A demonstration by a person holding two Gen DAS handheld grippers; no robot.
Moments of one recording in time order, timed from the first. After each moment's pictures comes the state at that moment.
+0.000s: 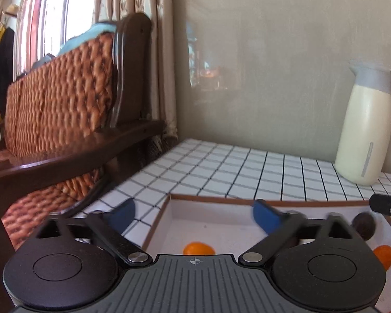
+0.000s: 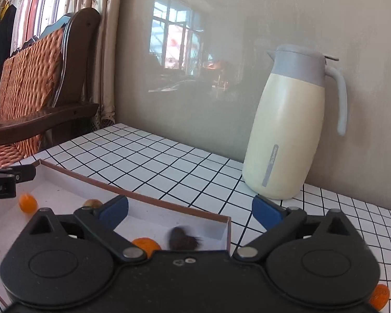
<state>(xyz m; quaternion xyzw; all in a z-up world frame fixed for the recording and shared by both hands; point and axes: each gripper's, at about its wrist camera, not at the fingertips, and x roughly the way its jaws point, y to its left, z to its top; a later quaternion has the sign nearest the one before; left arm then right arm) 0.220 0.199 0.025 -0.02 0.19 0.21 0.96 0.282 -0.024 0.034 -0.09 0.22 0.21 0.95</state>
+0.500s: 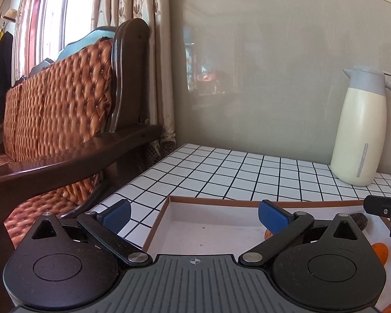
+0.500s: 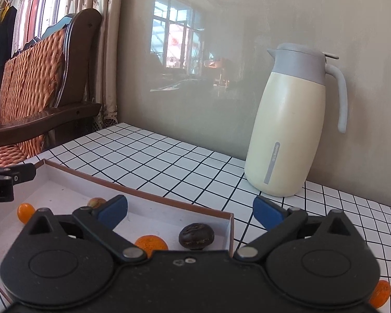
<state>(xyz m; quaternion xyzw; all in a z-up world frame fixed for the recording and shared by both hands) 0.212 0.196 0.028 -0.01 0.19 0.20 0.96 0.277 -0.027 0.035 -0.09 0.21 0.21 0.95</state>
